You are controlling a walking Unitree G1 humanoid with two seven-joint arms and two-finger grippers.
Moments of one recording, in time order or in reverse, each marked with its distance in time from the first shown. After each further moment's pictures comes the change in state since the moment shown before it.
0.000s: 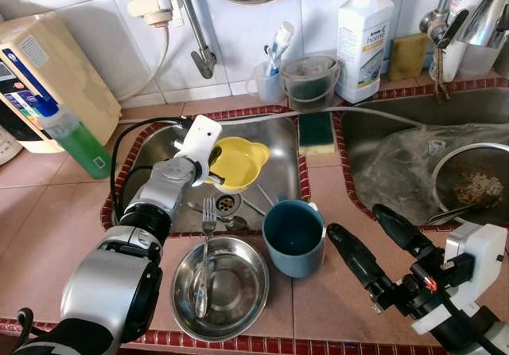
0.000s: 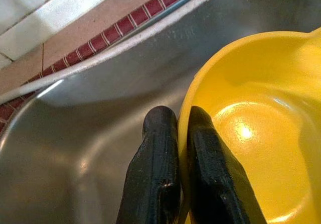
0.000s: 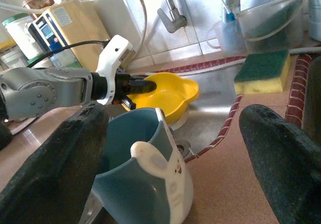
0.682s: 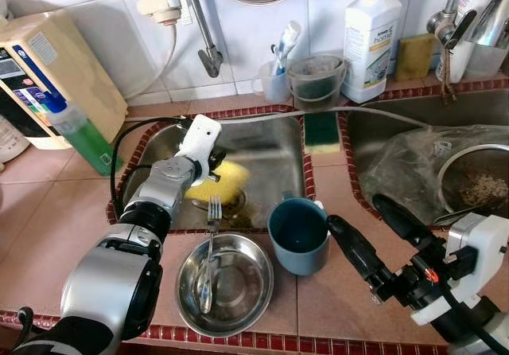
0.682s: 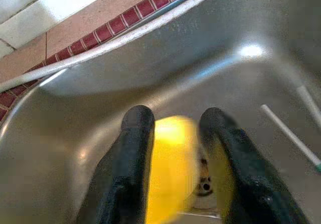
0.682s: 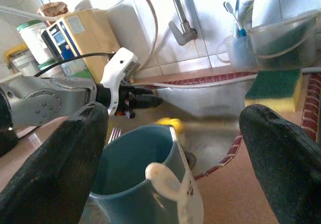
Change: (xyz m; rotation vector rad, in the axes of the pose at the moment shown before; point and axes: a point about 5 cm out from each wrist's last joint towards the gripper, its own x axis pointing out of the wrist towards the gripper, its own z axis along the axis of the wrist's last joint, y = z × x) left arm 0.000 0.001 0.002 -0.032 0.006 -0.020; right arm 0.007 0.000 0.008 -0.030 -0.046 0.029
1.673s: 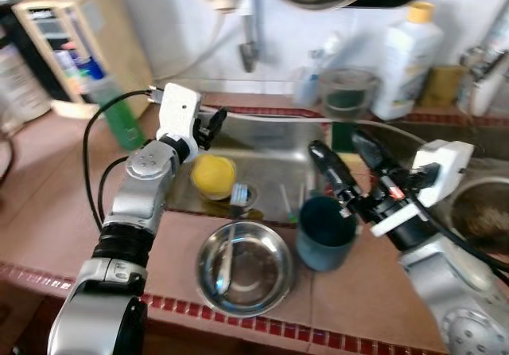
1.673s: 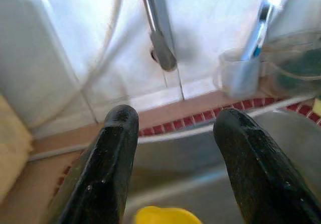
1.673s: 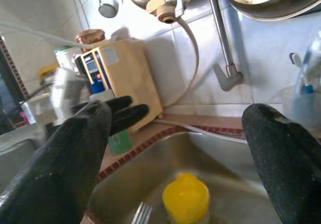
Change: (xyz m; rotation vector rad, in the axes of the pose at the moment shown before) left arm -0.051 0.012 0.041 -0.041 -0.477 0.039; right arm 0.080 -0.017 0.011 0.058 -0.168 0.031
